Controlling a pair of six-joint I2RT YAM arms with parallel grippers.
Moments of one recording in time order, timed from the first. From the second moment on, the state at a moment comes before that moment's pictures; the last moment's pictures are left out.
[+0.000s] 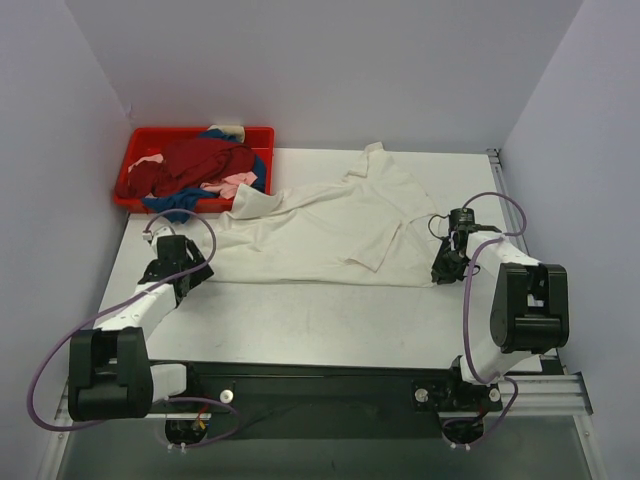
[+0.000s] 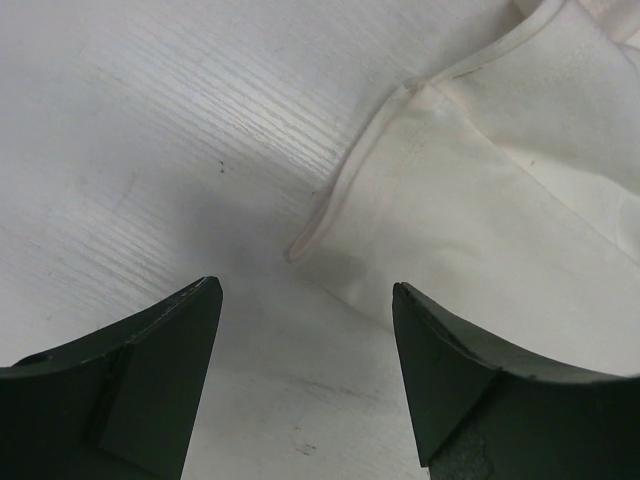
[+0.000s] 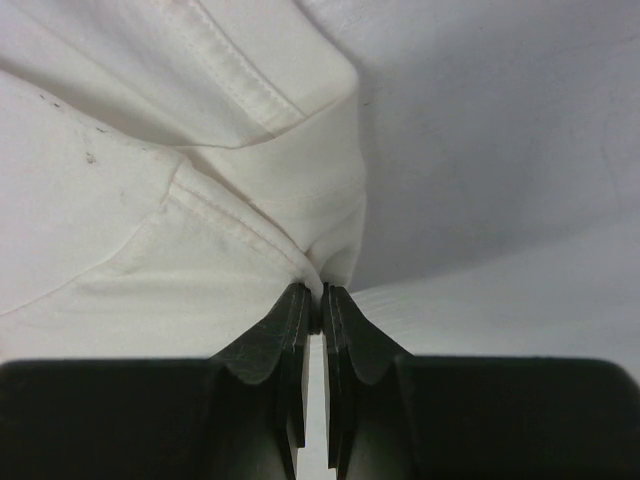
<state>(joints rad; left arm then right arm) 0.03 1.24 0.53 -0.13 -0.21 -0.51 -0.03 1.60 0.87 -0.57 0.04 0.40</state>
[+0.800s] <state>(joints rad) 0.03 1.41 0.62 -0.16 -0.15 -0.47 -0.03 1.46 0.80 -0.60 0.05 0.42</state>
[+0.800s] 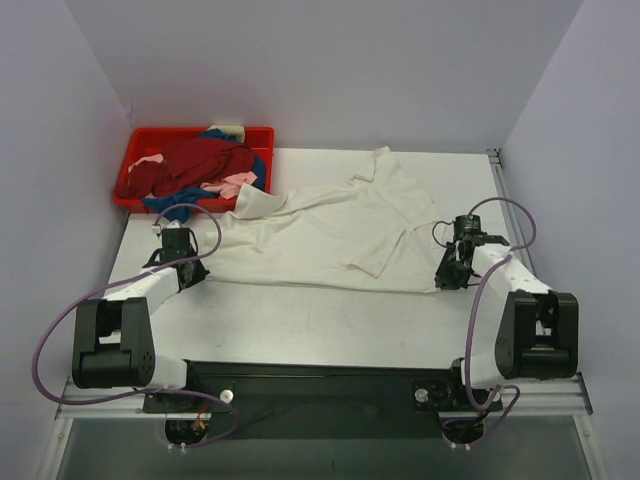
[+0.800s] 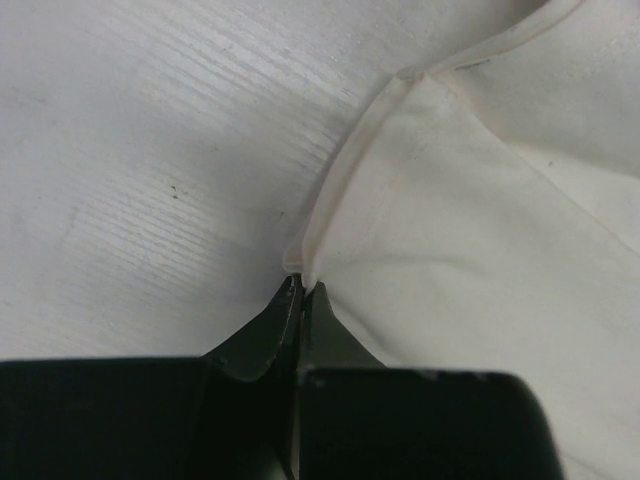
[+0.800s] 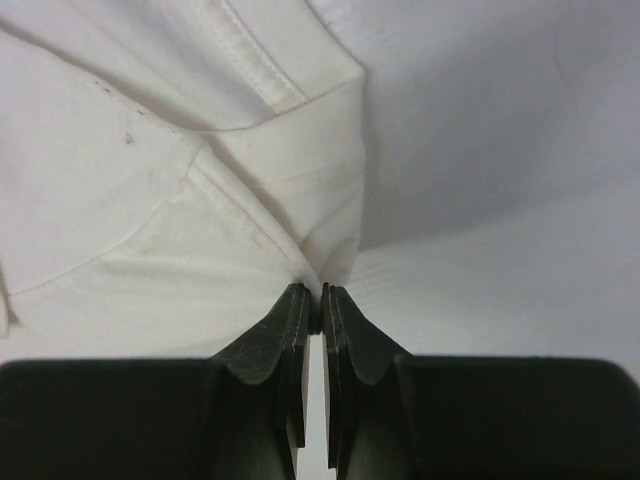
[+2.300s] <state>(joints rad) -0.18 0.95 0.42 -0.12 -0.25 -0.51 0.39 1.29 0.71 -0.48 0.01 0.53</state>
